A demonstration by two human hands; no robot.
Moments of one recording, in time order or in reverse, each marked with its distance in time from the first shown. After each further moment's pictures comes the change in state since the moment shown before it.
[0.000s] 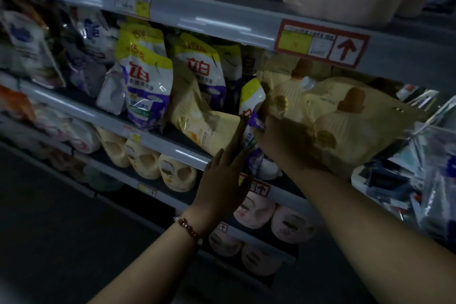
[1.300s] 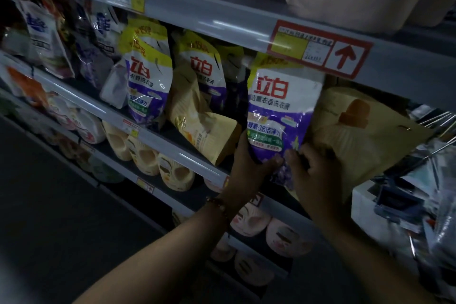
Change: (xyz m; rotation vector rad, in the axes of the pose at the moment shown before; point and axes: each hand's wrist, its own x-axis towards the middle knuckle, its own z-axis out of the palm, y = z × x) left_hand 0.074 0.040 0.055 -1.188 0.260 -0.131; right_hand -0.062 0.071 -0.008 0.659 0.184 -0.053
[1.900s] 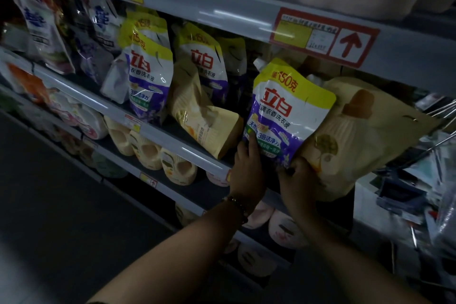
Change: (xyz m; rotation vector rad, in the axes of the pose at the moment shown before) left_hand -0.009 -0.032 0.008 0.903 0.060 0.006; right_hand -0.023 0.023 0.055 0.079 0.017 0.449
